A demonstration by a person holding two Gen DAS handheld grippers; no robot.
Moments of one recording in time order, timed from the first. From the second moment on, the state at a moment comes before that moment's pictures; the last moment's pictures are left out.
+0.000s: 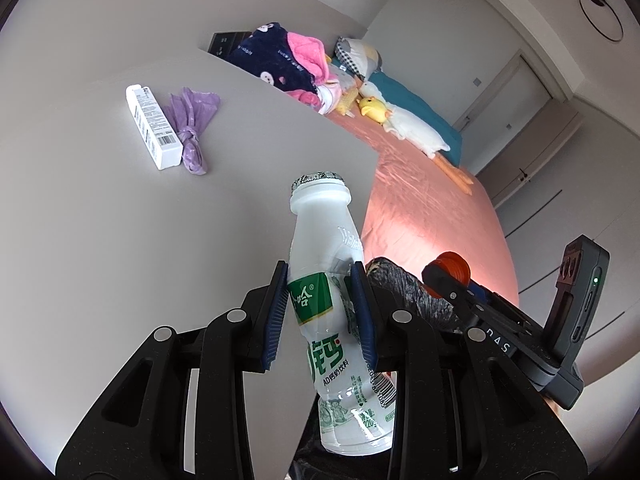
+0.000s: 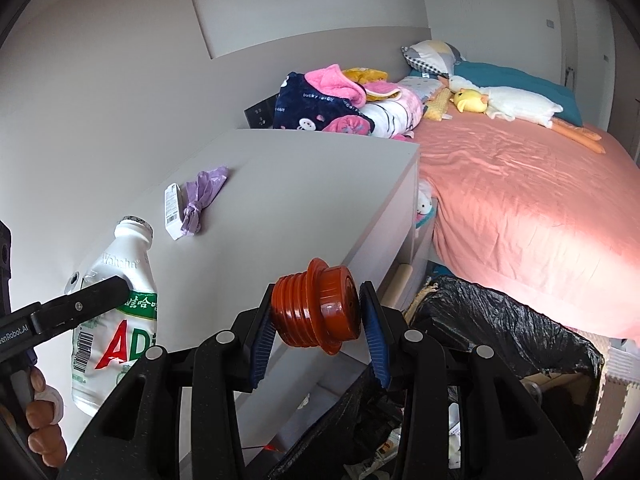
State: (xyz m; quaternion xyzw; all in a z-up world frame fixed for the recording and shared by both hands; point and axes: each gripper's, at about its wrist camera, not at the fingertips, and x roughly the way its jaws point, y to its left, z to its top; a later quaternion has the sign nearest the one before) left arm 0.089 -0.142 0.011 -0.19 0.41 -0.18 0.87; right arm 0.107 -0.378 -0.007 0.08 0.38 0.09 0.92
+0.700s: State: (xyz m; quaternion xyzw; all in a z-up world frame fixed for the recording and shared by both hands) left arm 0.064 -0.235 0.009 -0.13 0.44 -0.27 0.85; right arm 0.054 -0.463 0.006 0.11 0.35 0.03 0.93
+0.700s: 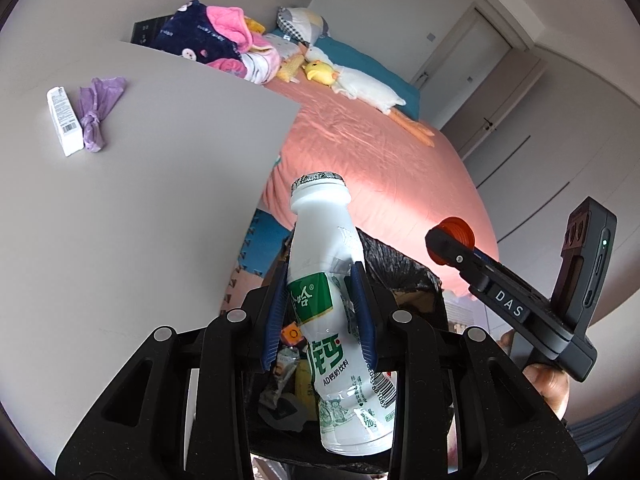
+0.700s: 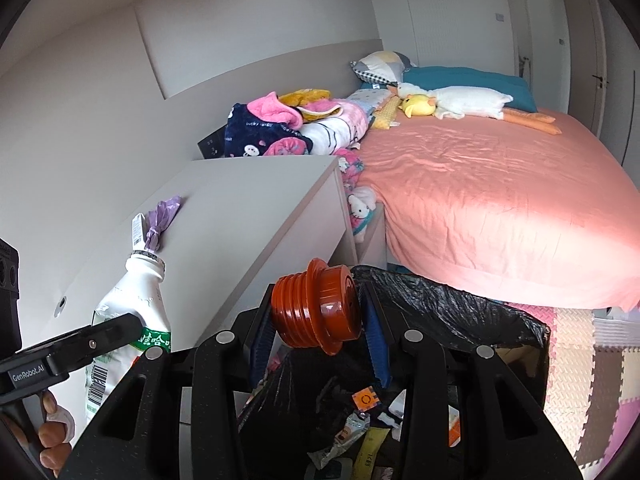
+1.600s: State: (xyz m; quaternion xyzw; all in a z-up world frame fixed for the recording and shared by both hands) left arm 0.041 -0.292 0.011 -0.01 0.44 -0.32 0.84; right arm 0.025 -0.525 0.029 0.15 0.30 -0.06 0.94
